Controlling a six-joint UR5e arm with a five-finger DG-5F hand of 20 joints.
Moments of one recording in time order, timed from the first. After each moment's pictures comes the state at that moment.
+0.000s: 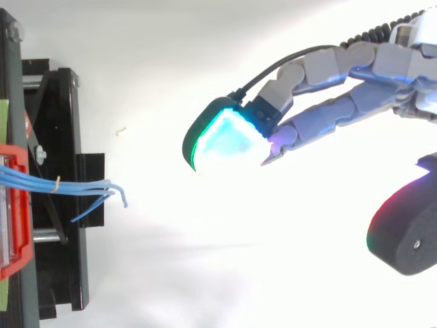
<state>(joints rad) 0.19 -1.93 -1.41 -3.02 -1.20 -0.02</state>
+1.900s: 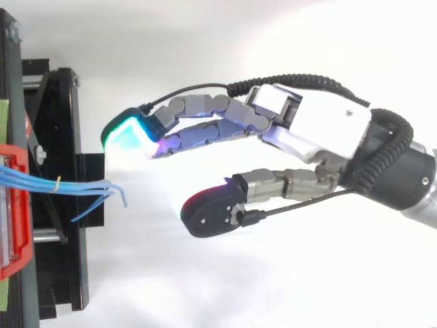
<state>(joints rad) 0.26 -2.23 -1.41 -2.58 -0.94 -0.13</state>
